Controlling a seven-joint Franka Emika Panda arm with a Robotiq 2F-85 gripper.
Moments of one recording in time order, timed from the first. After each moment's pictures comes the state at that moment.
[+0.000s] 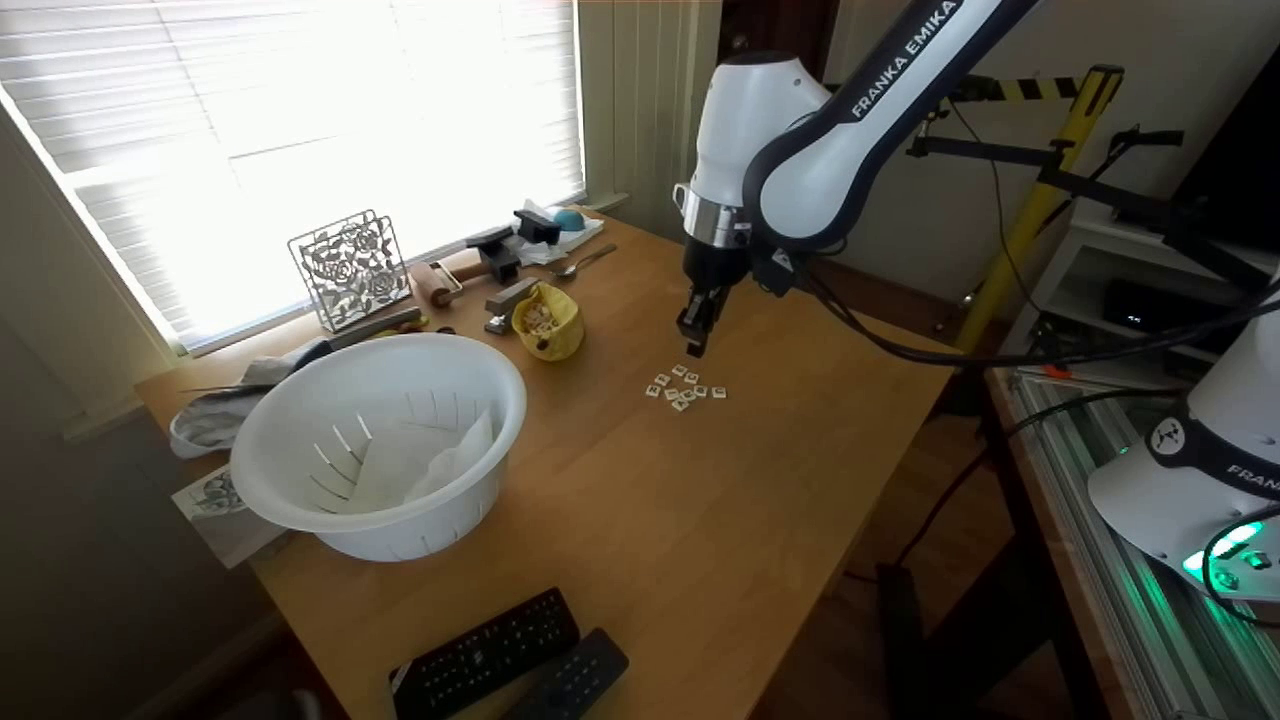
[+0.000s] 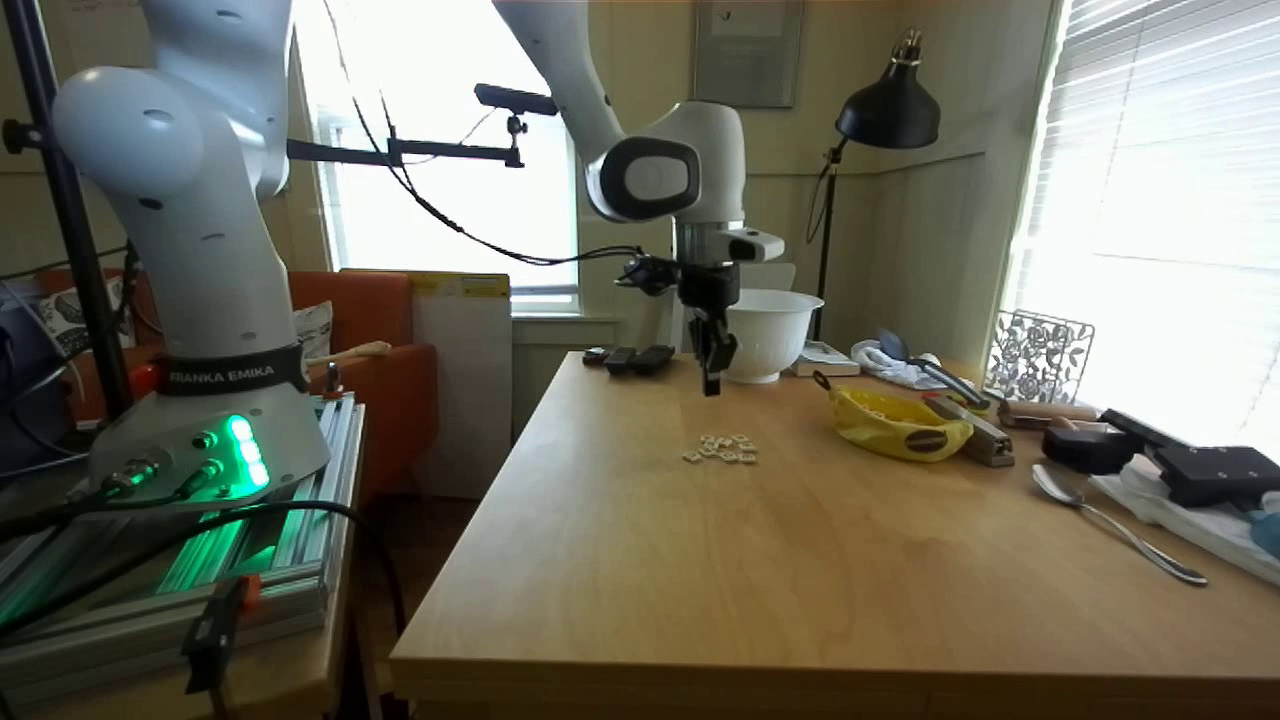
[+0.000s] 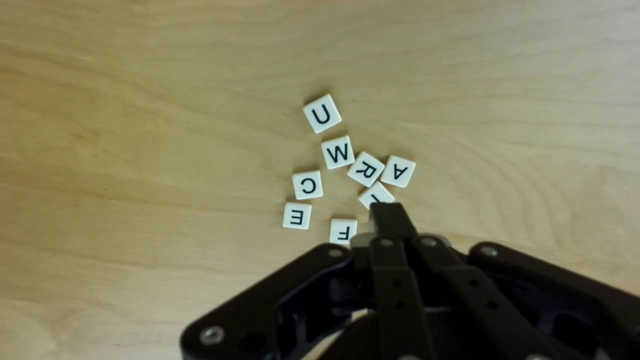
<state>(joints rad) -0.13 0.30 -0.04 -2.32 0.04 2.71 0.03</state>
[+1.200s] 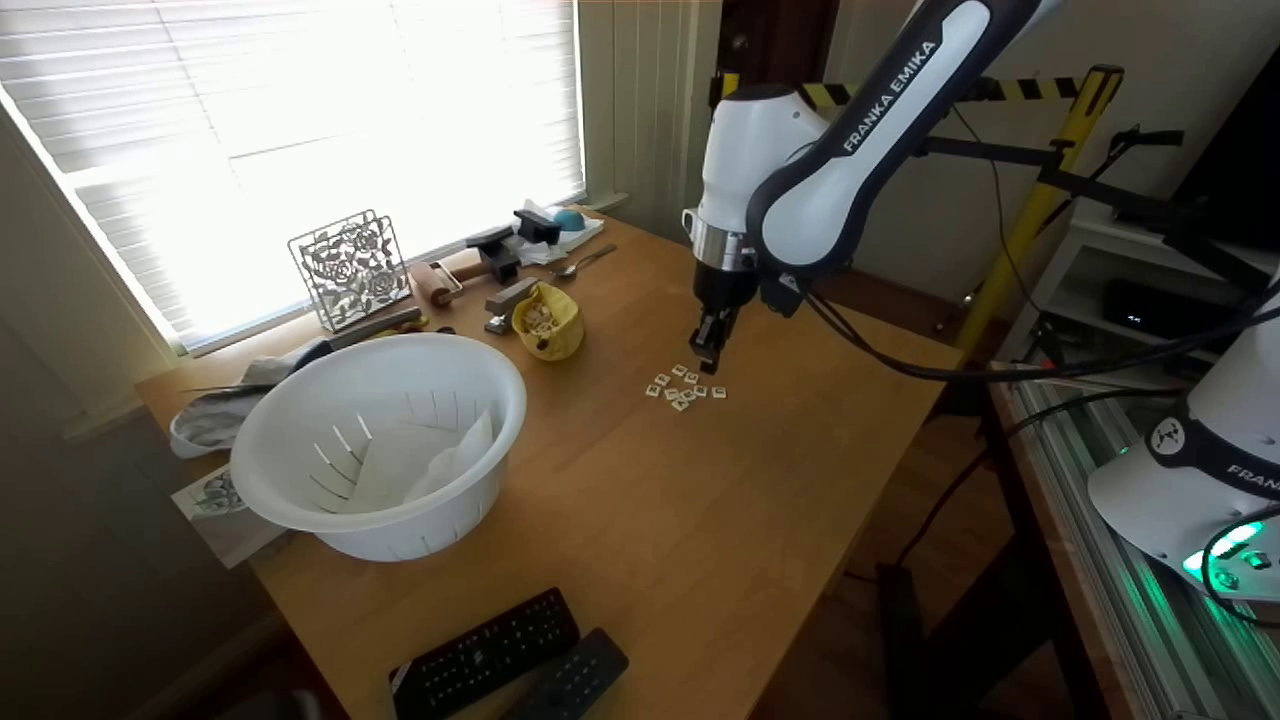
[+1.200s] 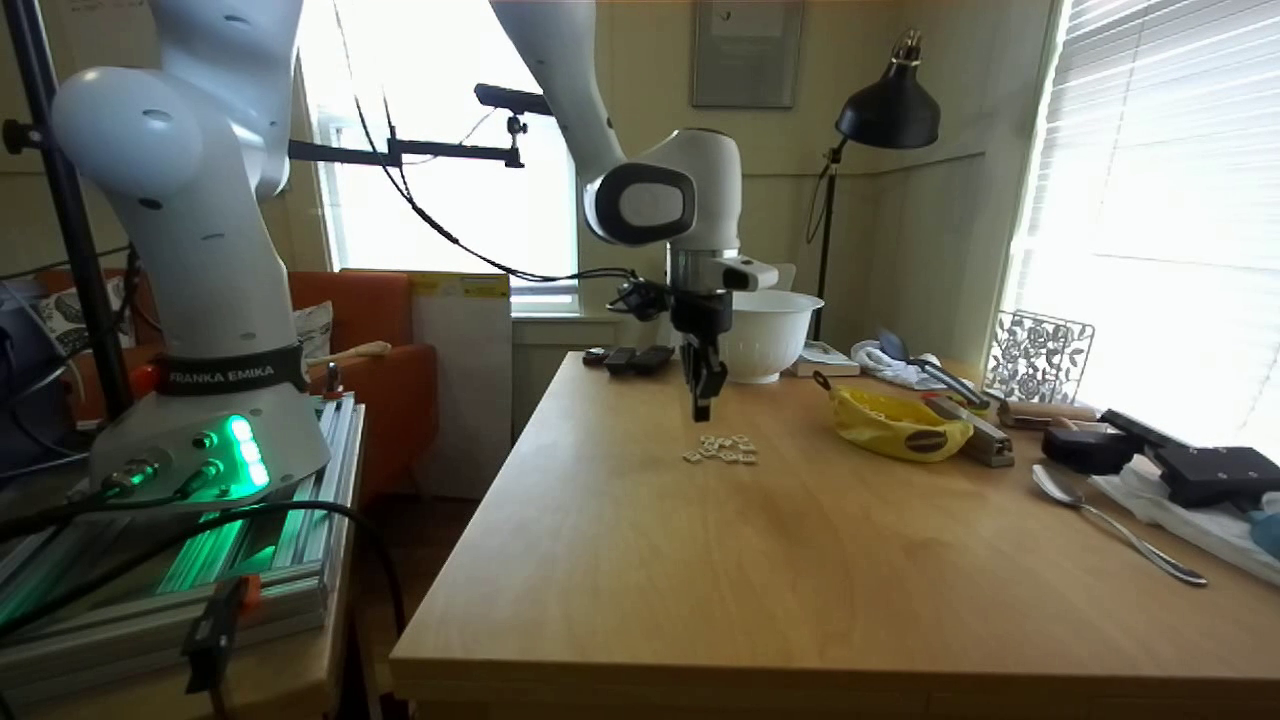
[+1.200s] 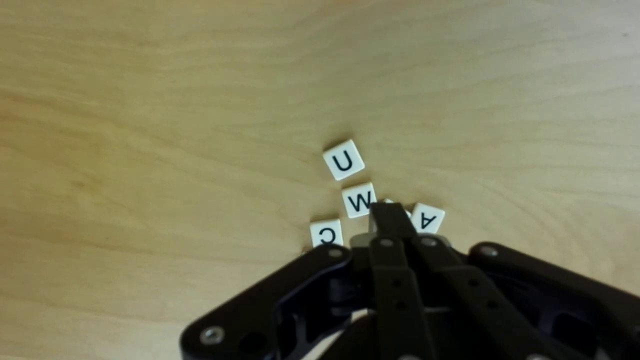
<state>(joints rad) -0.14 0.35 -0.05 -2.33 0.04 2.74 0.02</state>
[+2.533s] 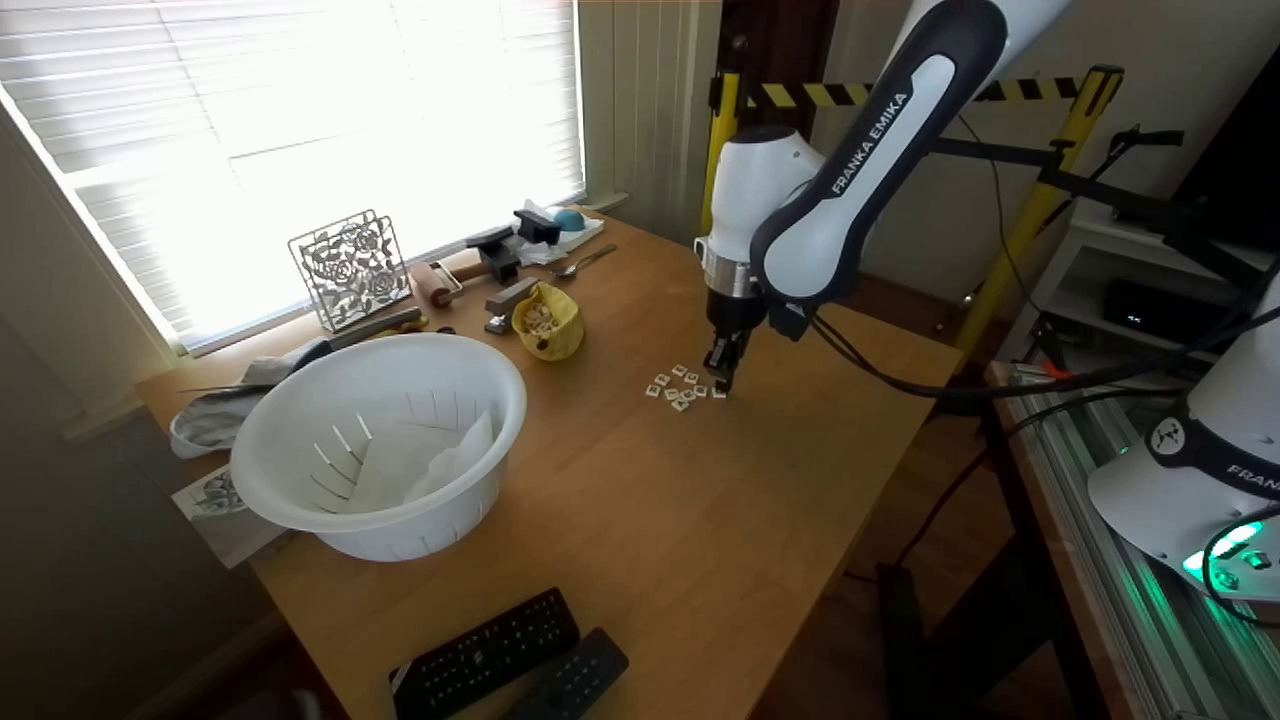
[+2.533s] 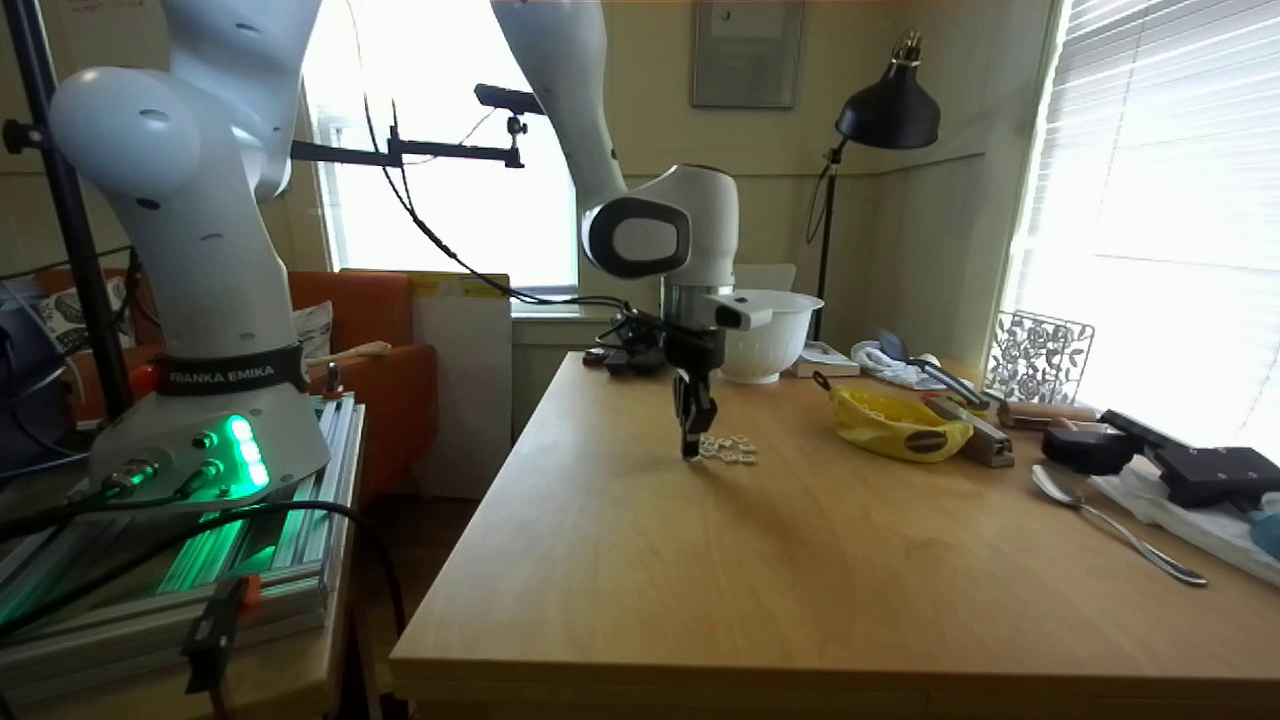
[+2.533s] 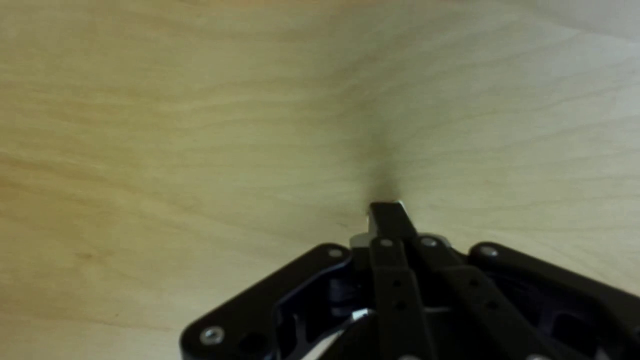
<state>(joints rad) -0.15 0.43 -0.07 -2.34 0.04 2.78 0.01</state>
